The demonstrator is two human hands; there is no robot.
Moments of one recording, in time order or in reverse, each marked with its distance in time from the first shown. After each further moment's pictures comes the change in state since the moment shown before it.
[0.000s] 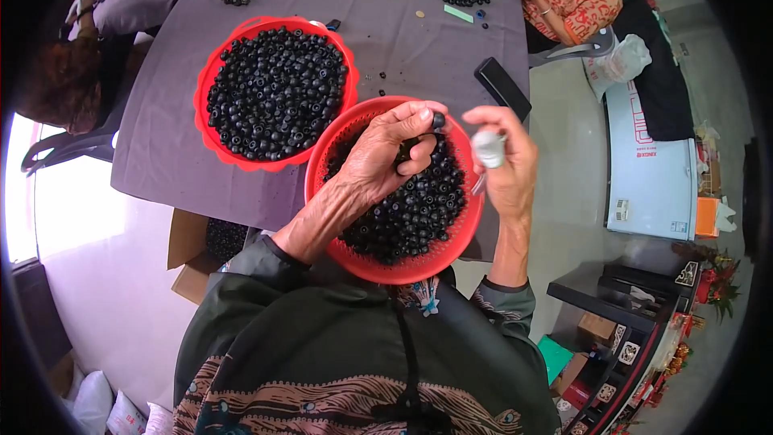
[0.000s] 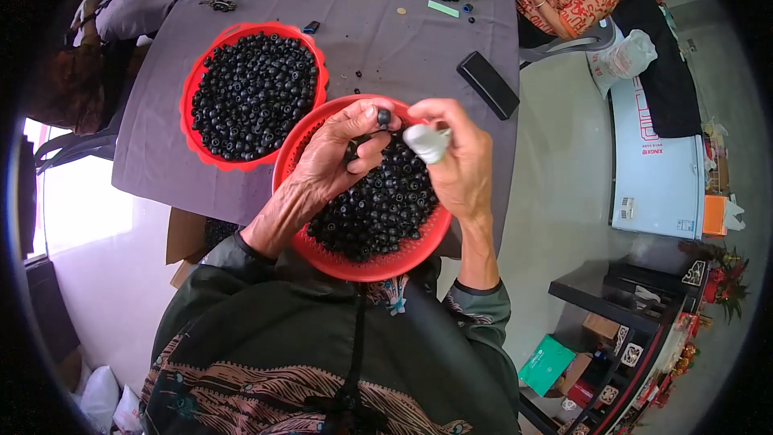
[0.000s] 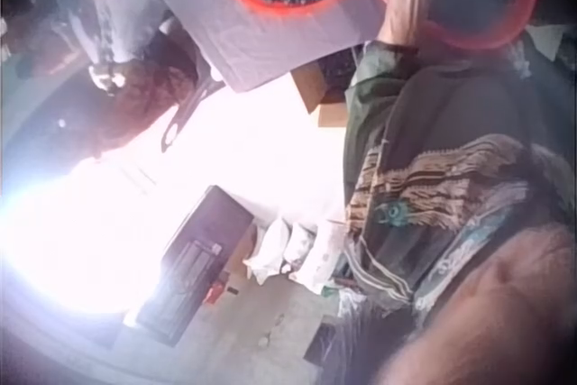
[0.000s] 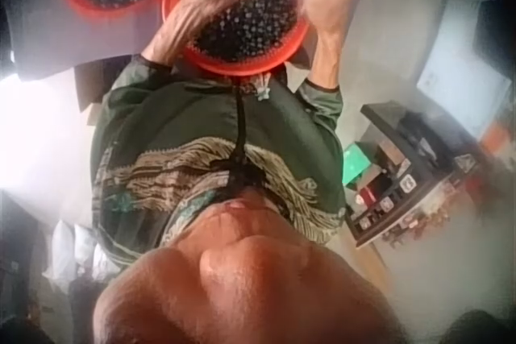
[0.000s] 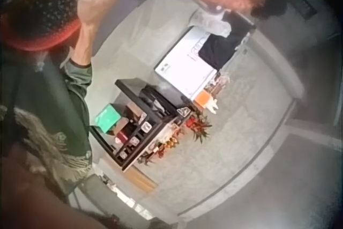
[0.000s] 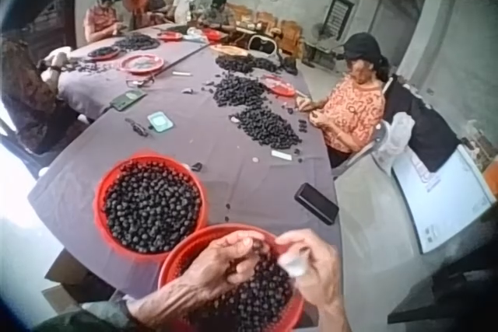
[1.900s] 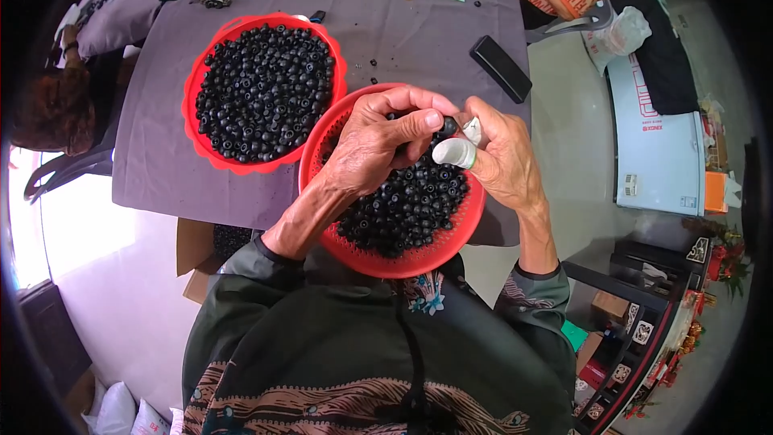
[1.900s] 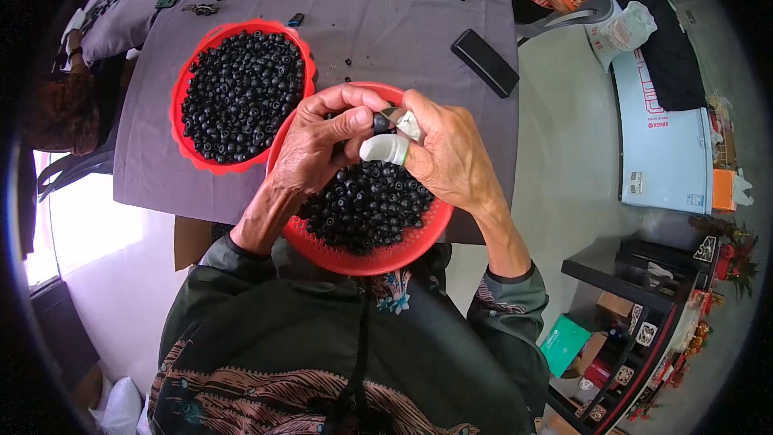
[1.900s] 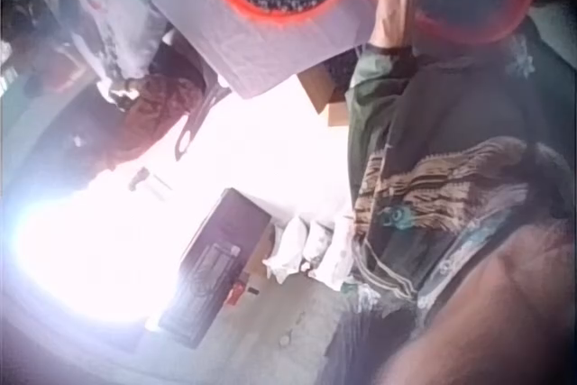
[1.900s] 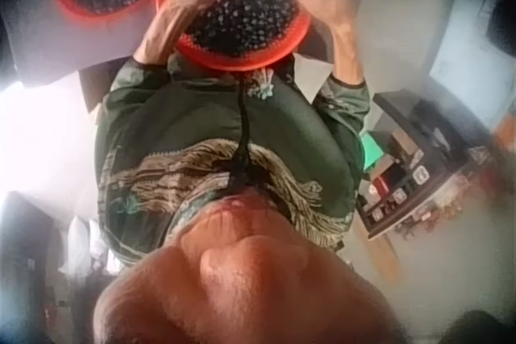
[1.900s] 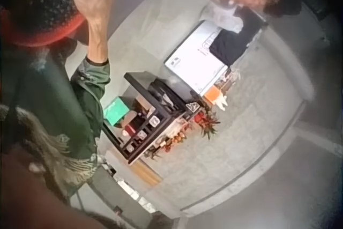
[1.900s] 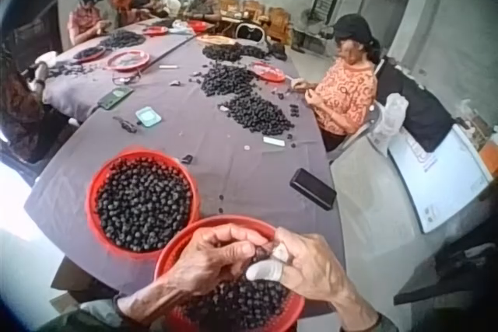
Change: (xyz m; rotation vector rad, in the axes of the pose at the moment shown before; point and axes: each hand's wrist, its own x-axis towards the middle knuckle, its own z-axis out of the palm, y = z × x) left_hand -0.007 0.010 0.016 0.405 -0.046 0.123; right_hand 0.008 -0.009 -0.008 -0.159 -0.229 0.052
